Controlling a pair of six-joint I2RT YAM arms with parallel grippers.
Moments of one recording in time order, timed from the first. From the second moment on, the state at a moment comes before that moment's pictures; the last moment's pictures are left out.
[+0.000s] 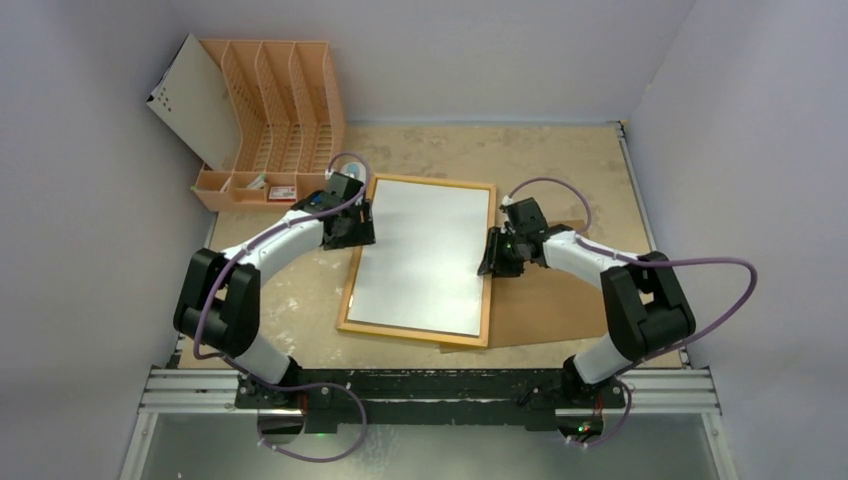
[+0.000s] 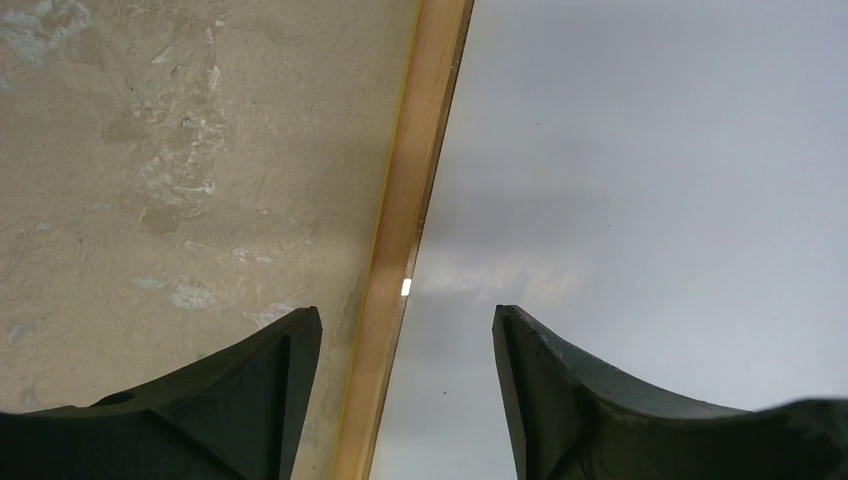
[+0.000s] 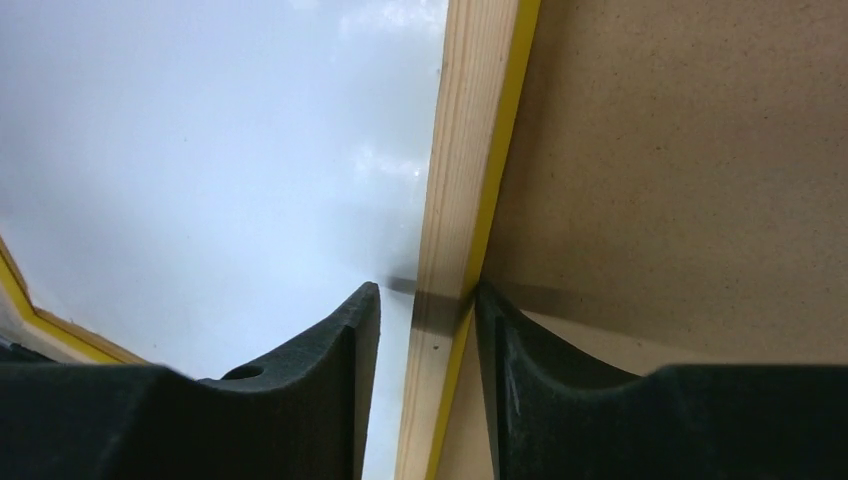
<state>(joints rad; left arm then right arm) -0.39 1.58 1.04 -0.49 -0.14 -0.49 0.37 1.54 0.79 -0.34 -0.25 0.51</state>
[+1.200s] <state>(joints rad) -0.39 1.57 1.02 -0.46 -0.06 -0.54 0.18 1.62 0.86 -0.29 -0.05 0.85</state>
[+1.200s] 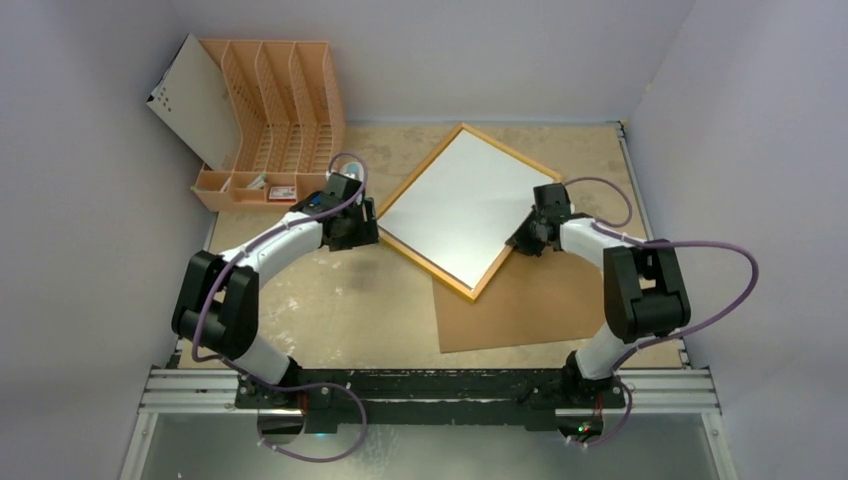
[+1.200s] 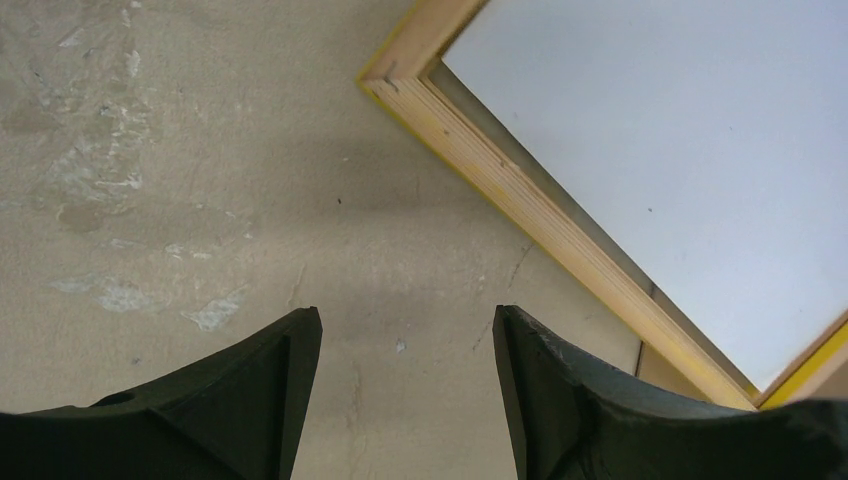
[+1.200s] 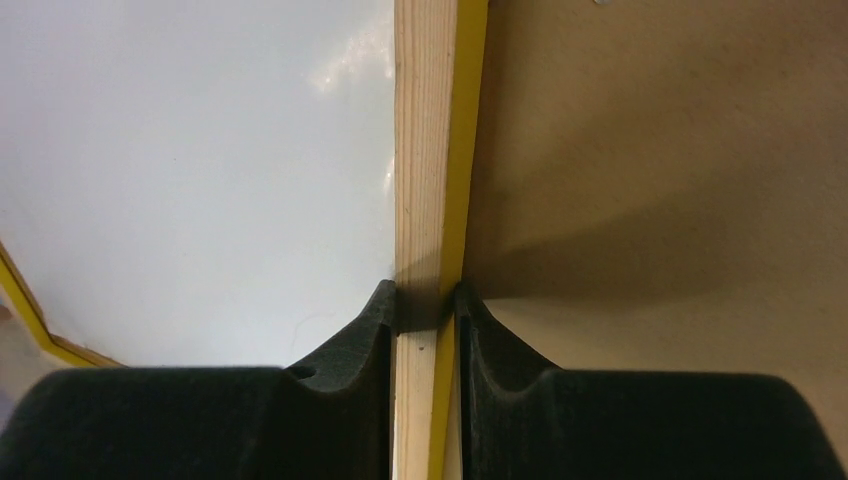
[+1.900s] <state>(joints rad) -0.44 1.52 0.85 -0.36 0.11 -0.65 0.18 1.59 0.93 -0.23 -0.08 0.83</state>
